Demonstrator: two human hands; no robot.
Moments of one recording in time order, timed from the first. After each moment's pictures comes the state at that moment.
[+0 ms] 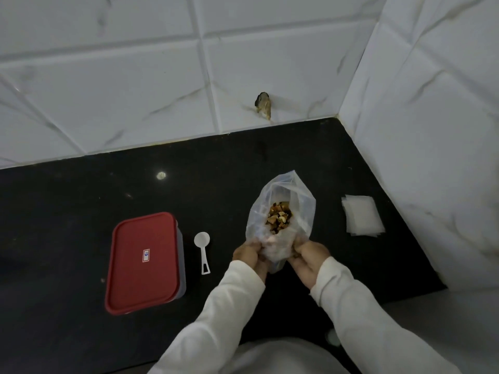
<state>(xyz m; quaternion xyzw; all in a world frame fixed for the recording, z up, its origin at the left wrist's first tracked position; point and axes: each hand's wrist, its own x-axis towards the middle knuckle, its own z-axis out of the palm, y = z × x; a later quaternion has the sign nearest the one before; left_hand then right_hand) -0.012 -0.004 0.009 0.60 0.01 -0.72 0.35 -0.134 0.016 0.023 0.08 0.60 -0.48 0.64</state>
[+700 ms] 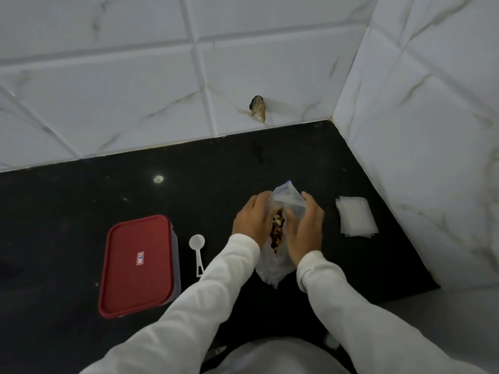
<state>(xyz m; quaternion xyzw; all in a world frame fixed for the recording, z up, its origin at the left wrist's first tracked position) -0.030 -0.057 0.028 0.57 -0.75 -0.29 0.16 -0.139 -0.005 0.010 -0.41 0.78 -0.41 0.24</state>
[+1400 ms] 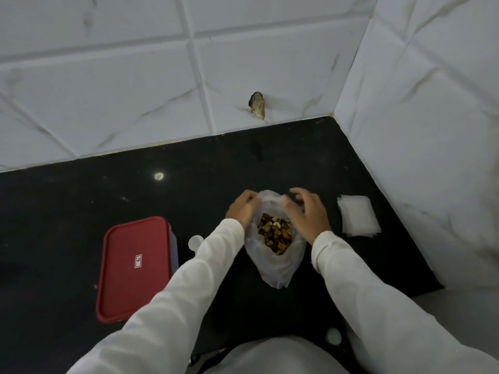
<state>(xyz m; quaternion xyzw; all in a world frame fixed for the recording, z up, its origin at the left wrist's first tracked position) -0.016 -0.103 0.017 0.62 -0.52 -0.57 0.14 -0.188 -0.046 0.005 -0.47 0.74 -0.31 0.38</state>
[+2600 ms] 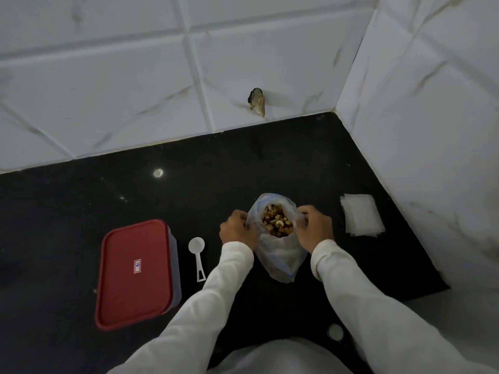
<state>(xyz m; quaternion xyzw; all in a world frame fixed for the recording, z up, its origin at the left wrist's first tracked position) -0.011 -0.069 -0.020 0.73 -0.53 -0.39 0.18 -0.180 -0.034 -0.007 -0.42 0.82 -0.21 0.33</state>
